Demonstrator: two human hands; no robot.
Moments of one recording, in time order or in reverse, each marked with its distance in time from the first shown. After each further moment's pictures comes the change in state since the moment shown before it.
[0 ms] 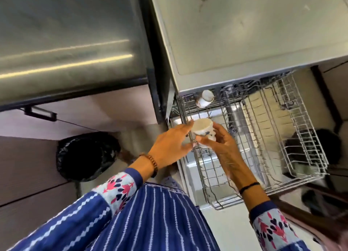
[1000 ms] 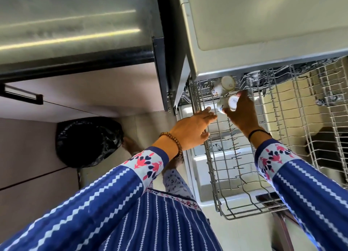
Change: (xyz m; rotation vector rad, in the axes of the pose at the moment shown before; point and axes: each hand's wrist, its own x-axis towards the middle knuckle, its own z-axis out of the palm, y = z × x) left_hand 0.072 -0.045 0.042 0.195 -0.105 0.116; right_hand 0.179 0.050 -0.045 -1.047 0.232 -0.246
